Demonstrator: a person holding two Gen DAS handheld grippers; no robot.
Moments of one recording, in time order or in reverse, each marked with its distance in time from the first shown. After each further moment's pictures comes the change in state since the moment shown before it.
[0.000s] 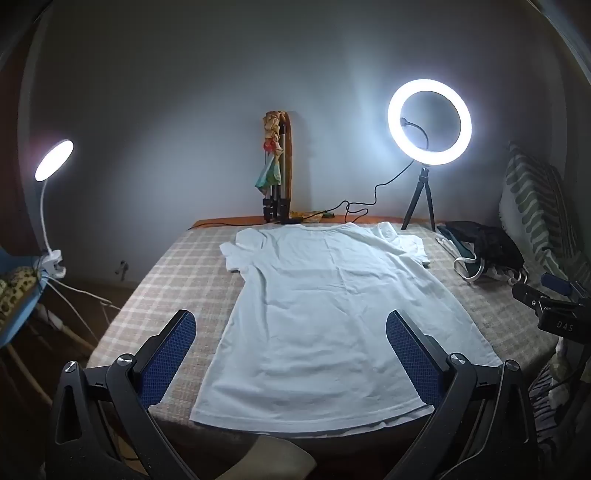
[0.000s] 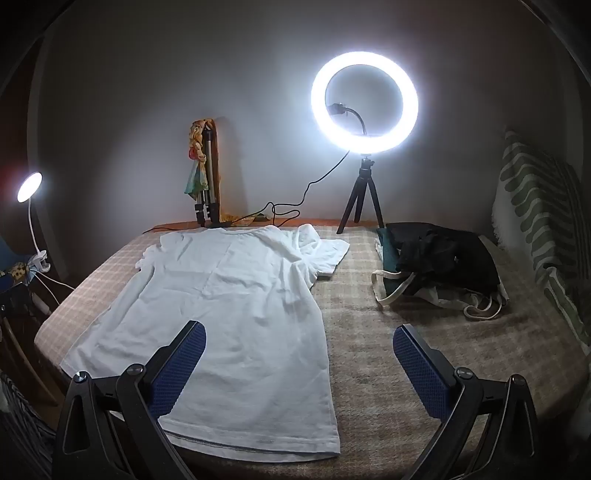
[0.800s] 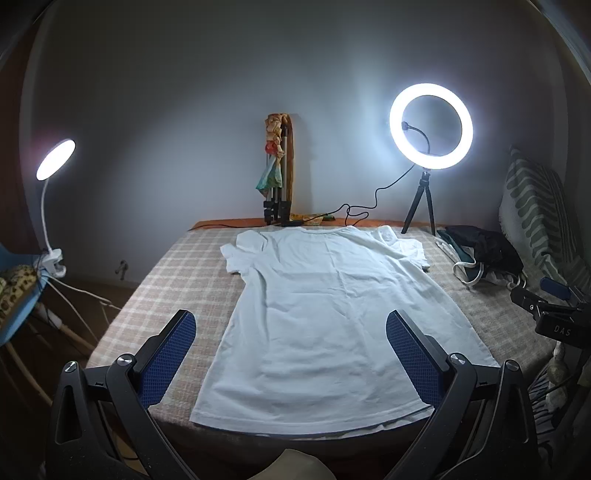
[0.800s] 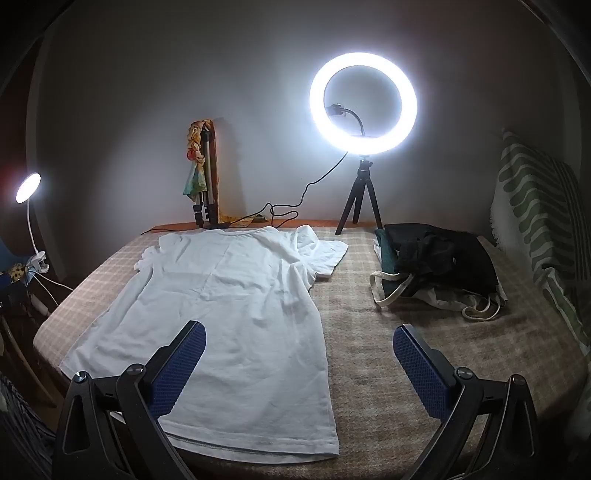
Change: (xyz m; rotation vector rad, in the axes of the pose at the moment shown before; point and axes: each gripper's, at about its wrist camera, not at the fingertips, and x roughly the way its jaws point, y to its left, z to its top) left arm -0.002 0.002 0.003 -0.012 -0.008 0.003; right arm 0.000 0.001 0.001 0.003 -0.003 0.000
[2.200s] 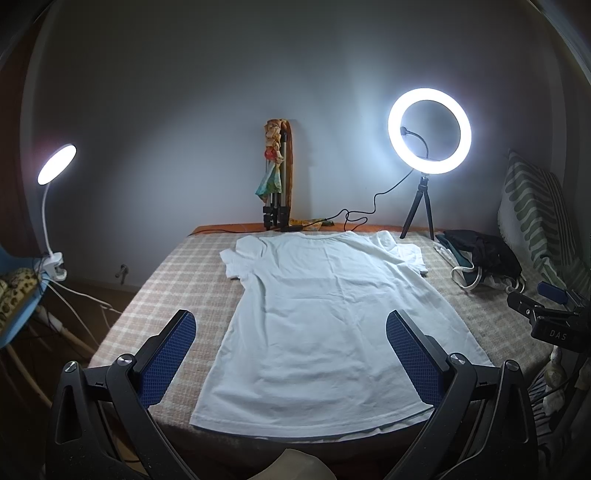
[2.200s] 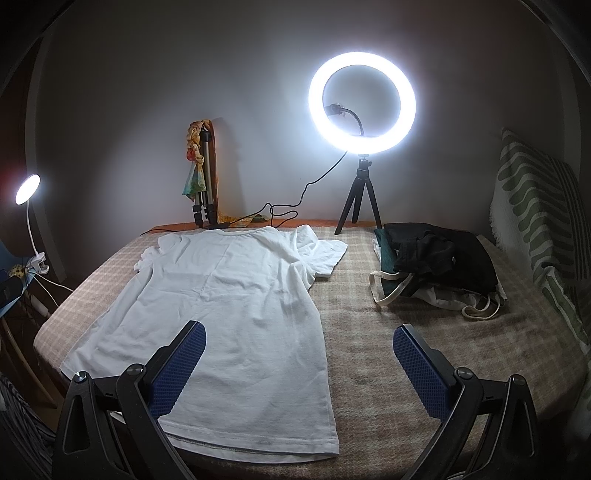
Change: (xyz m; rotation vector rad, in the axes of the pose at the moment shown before) left arm -0.007 -0.003 0.006 -0.001 -0.013 0.002; right arm 0.000 -0.001 -0.002 0.000 0.000 -0.001
